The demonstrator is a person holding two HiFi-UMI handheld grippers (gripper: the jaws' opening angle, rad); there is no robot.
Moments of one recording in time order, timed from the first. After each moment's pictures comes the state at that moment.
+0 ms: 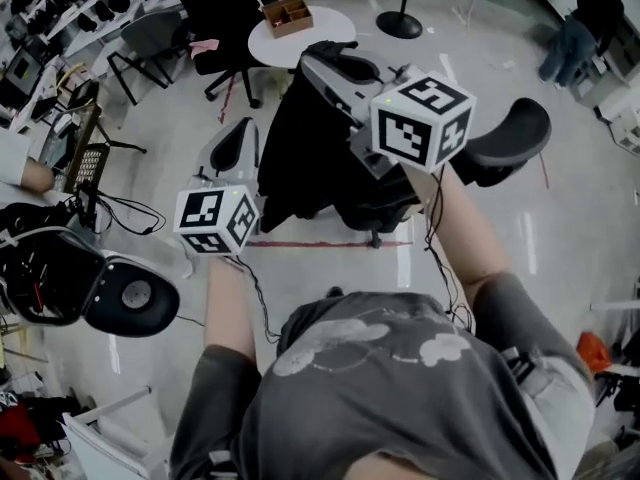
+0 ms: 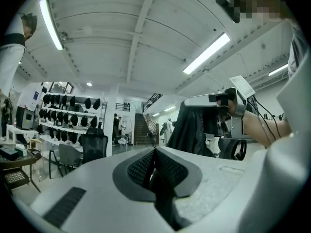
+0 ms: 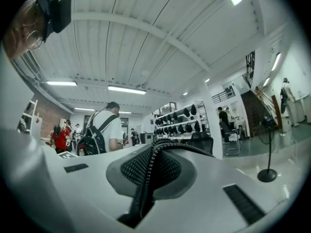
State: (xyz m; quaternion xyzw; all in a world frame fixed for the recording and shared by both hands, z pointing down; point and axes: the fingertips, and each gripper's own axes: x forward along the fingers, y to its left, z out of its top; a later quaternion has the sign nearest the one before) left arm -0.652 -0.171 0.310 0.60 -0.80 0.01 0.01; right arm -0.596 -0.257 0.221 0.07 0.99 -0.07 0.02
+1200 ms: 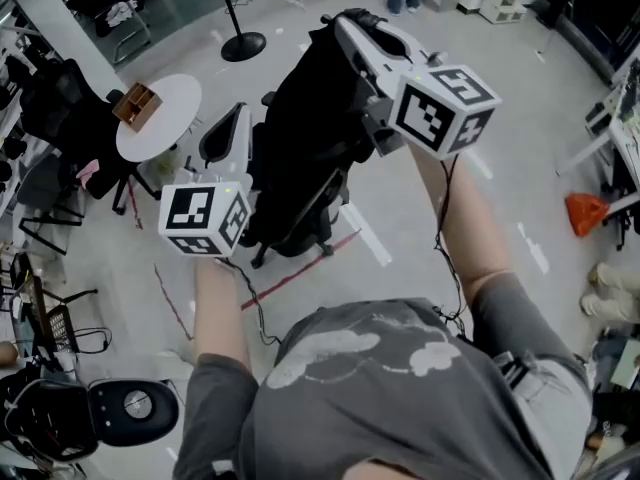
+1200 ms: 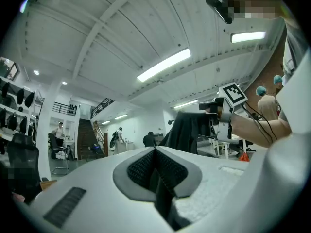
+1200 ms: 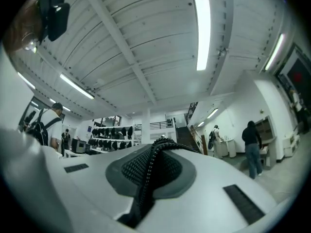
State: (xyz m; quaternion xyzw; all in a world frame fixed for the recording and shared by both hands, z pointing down) left arm -0.404 -0.311 0.236 0.81 -0.58 0.00 -0.07; right arm -0.273 -0.381 0.147 -0.32 0.94 0.00 0.12
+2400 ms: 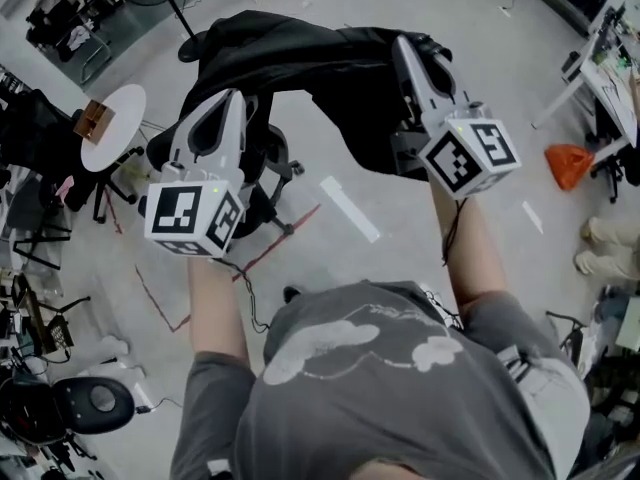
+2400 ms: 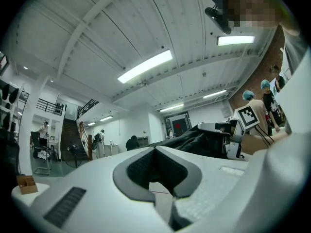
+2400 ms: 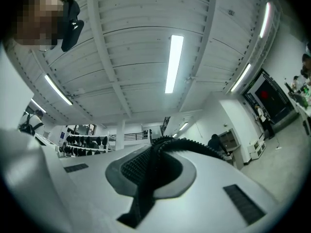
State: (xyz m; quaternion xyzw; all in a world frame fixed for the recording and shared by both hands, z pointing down) left arm -0.138 -0.278 0.221 0.85 -0.52 -0.01 -0.08; right arm 0.072 -0.321 0.188 -0.45 0.87 0.01 0.20
